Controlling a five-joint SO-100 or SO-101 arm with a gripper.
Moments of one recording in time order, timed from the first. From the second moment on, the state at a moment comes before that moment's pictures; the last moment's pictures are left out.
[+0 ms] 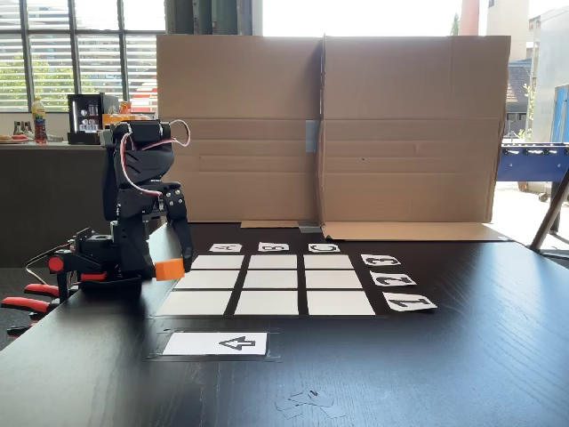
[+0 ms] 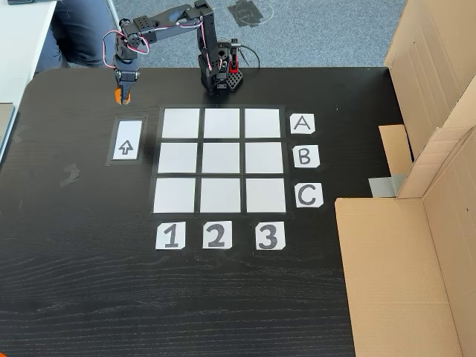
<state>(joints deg) 59.9 90.9 84.7 79.6 4.3</state>
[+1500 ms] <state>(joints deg) 44.0 128.6 143.1 69.3 3.1</state>
